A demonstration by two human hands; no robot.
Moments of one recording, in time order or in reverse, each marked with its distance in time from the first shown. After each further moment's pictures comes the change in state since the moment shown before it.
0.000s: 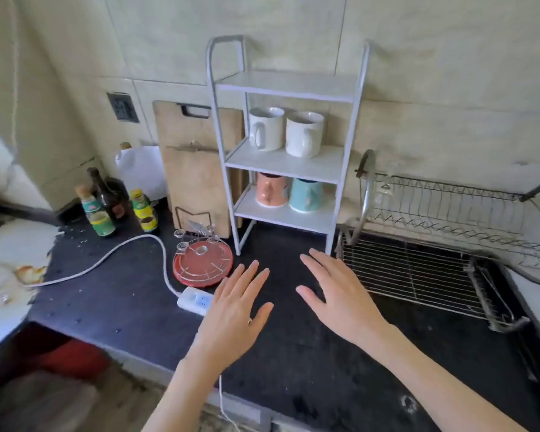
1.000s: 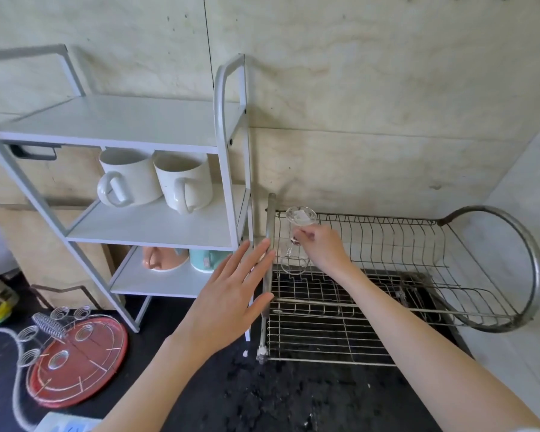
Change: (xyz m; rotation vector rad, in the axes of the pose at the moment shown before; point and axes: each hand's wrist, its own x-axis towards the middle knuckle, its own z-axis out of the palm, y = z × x) left_hand 0.253 0.101 0.054 0.183 0.002 0.420; right_hand 0.168 0.247 -0.067 0.379 0.232 0.441
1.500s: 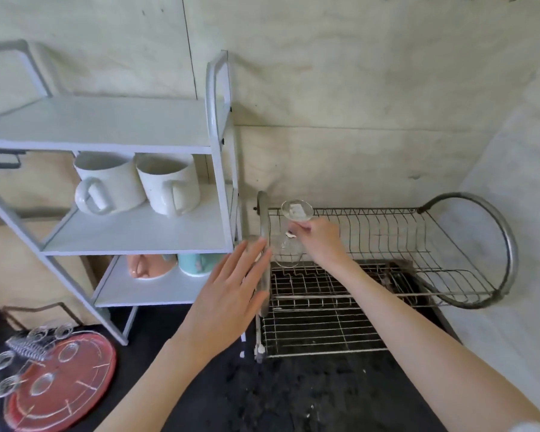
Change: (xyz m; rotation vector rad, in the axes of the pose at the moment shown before) left_hand 0.002 -0.009 0.003 0.030 0.040 0.120; right_hand -0.007 -0.009 -0.003 -0.041 0.123 0.010
